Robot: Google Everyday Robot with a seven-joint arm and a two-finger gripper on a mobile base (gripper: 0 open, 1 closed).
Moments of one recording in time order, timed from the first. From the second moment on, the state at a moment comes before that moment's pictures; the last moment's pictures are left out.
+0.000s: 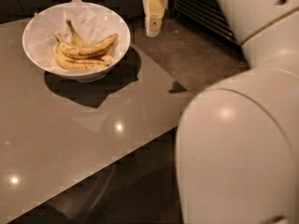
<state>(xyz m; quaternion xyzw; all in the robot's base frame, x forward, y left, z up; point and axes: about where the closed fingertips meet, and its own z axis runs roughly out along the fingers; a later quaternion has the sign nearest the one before) 0.680 -0.015 1.012 -0.74 0.64 -0.06 0.19</state>
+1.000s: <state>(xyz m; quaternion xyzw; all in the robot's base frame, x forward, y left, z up) 0.703 0.022 1.006 -0.75 0.62 -0.03 0.23</state>
